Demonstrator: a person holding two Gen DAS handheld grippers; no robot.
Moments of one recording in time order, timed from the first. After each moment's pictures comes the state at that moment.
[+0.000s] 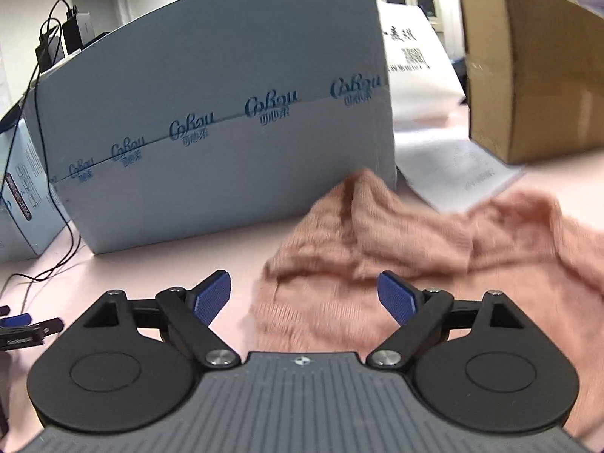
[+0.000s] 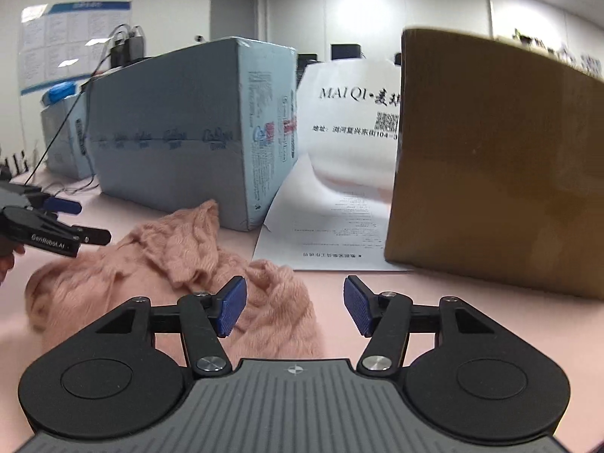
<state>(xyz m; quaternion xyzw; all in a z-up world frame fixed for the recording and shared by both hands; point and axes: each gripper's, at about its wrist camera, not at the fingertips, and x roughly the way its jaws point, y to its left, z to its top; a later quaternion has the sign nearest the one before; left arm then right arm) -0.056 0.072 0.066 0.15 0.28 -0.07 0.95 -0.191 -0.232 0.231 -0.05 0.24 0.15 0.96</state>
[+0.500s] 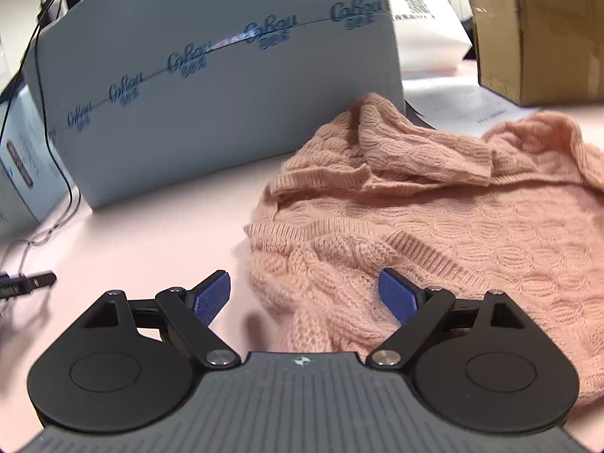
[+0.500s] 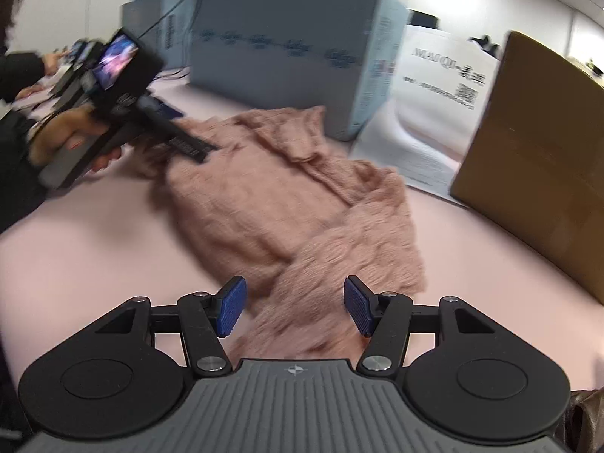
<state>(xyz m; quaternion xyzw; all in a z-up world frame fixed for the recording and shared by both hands) -0.057 0.081 0.021 0.13 0.31 -0.05 0.94 -0.294 -0.165 0.204 -0.17 0.32 0.23 0.90</state>
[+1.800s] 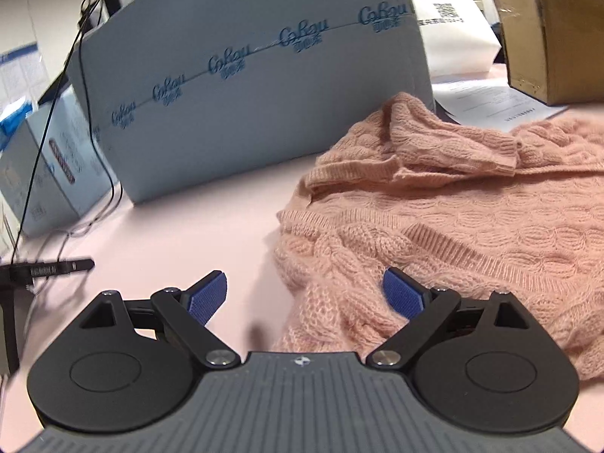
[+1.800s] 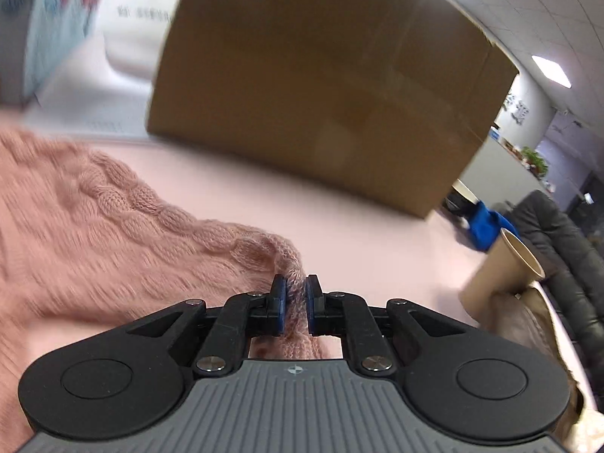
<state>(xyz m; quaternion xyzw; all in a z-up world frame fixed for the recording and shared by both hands) -0.076 0.081 0.013 0.14 0.28 0.02 0.95 -0.148 -0.304 0.160 -0.16 0.35 -0.18 0.90</state>
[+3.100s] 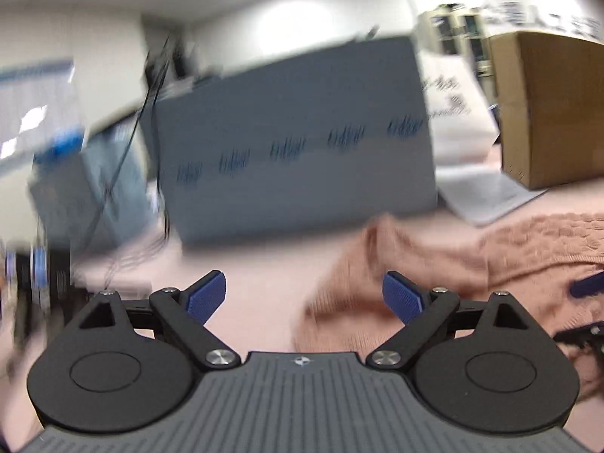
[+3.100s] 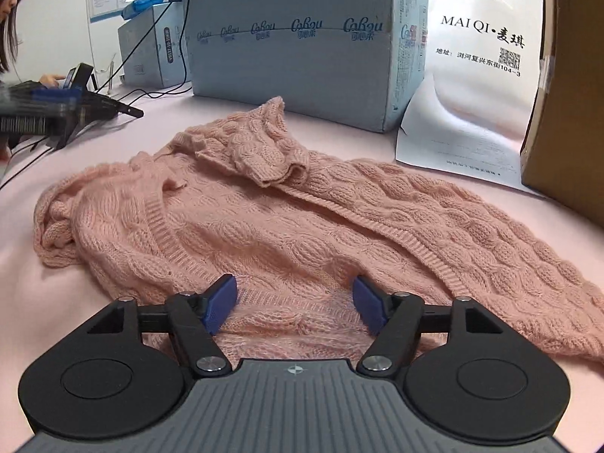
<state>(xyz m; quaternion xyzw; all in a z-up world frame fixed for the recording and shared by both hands) -0.130 0.104 0.093 0.17 0.15 0.00 0.97 -0.178 -0.175 0.164 -0.06 0.33 0.27 0.90</state>
